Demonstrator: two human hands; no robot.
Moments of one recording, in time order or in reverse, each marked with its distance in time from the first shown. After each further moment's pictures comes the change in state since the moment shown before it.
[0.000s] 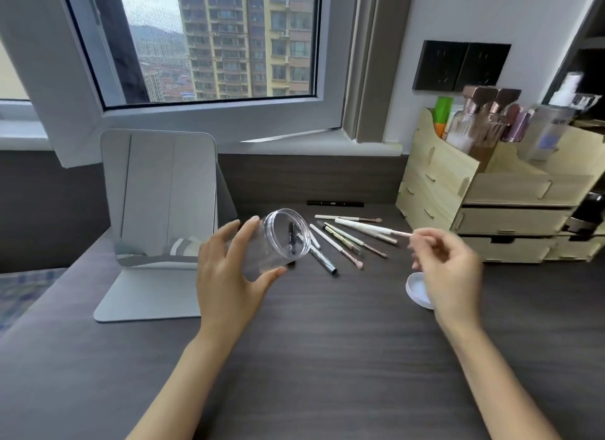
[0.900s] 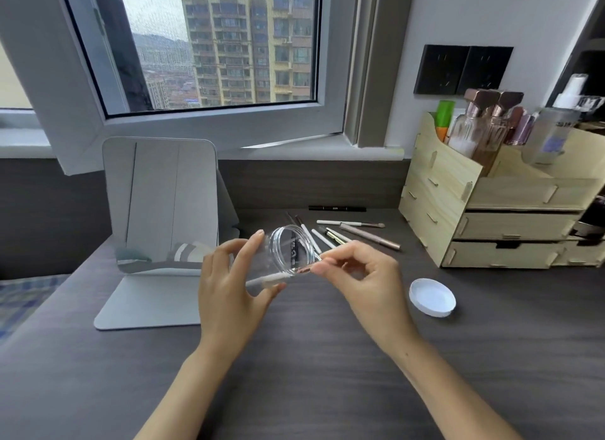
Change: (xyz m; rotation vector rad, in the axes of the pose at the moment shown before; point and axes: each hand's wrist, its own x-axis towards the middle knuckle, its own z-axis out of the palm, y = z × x) left_hand -0.007 -0.004 0.005 0.069 -0.012 0.051; right_hand -0.042 -0.039 0.057 0.191 -0.451 -0.117
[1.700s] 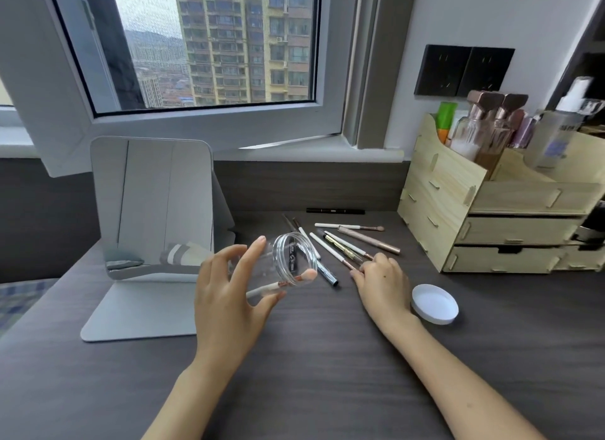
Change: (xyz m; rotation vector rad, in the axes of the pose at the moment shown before) left_hand 0.000 -0.004 0.005 0.000 0.001 0.039; right_hand 0.034 0.101 -0.022 -1.231 -0.084 0.272
